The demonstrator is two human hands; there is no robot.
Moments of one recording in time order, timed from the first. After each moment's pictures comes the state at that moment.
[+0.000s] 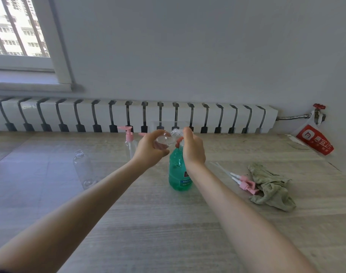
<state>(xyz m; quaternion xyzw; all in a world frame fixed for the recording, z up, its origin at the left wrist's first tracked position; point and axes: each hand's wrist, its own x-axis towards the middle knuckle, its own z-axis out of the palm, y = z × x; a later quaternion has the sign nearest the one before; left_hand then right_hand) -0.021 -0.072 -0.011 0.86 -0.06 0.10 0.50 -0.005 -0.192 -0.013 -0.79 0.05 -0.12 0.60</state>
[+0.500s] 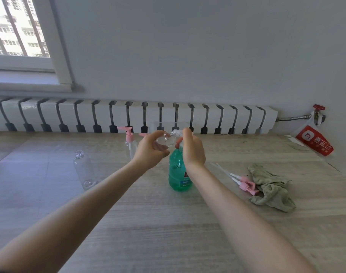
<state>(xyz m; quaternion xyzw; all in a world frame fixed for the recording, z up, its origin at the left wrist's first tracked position) -0.020 -0.072 -0.012 0.85 -0.07 0.10 0.50 -0.005 -0.192 -0.015 -0.80 0.03 -0.14 0.58</state>
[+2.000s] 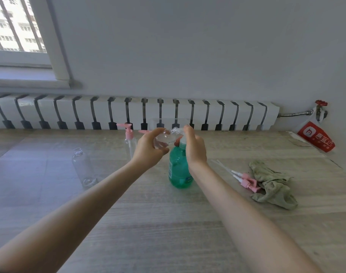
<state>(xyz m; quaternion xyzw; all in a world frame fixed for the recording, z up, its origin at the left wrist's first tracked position) -0.017 -0.070 -0.020 0.87 -0.08 0.14 0.47 0.005 -0.193 -0.030 -0.77 0.03 -0.10 0.63</state>
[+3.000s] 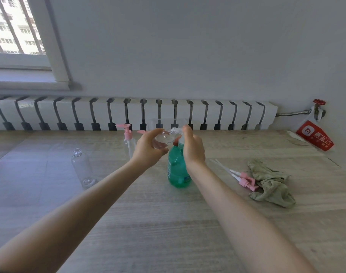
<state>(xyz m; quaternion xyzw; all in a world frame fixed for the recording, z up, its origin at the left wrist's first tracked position) -0.021 -0.074 -0.017 0.86 -0.07 0.13 0.49 0.003 -0.192 -0.027 -0.78 0.04 -0.12 0.61</state>
